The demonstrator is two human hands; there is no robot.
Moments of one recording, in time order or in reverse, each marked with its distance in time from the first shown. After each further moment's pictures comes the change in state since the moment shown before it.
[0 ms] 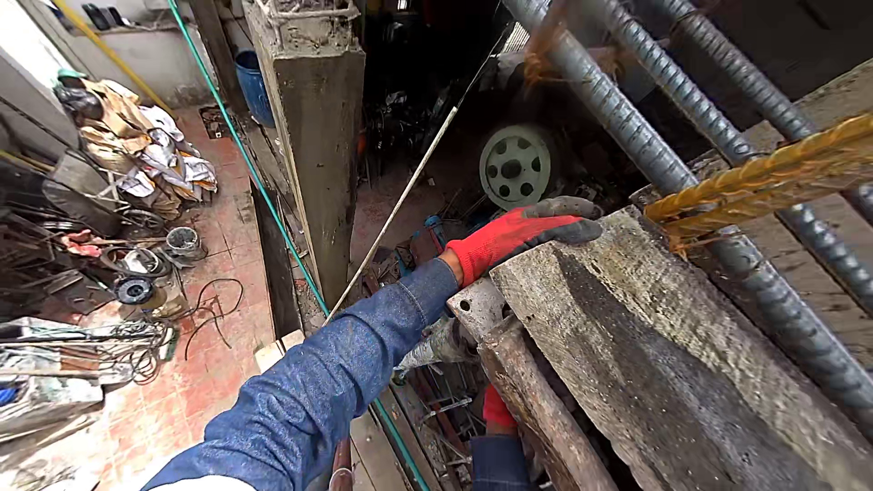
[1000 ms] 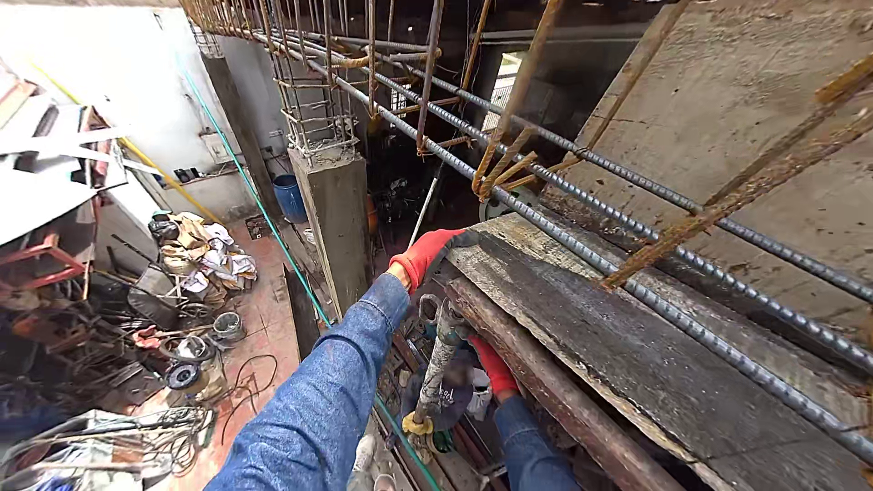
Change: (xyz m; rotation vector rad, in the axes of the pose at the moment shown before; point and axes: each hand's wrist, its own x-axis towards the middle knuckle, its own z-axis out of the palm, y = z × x) left_hand -0.067 0.051 0.026 0.405 0.274 -0.427; right_hand -0.032 -0.086 -0.044 -0.083 -0.569 -0.382
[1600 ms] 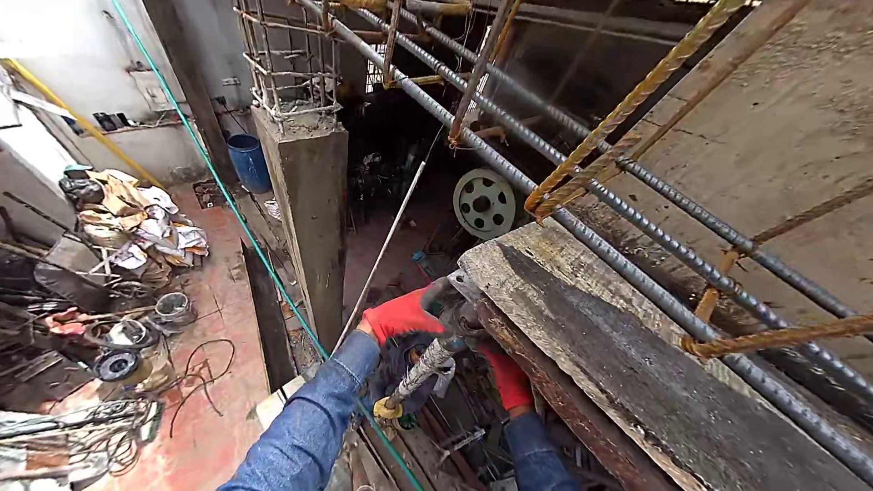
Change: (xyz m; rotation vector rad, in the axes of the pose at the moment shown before) left_hand -0.005 -0.121 -0.021 -0.191 -0.402 0.210; right_hand 0.010 -0.006 -0.015 -0.038 0.247 0.136
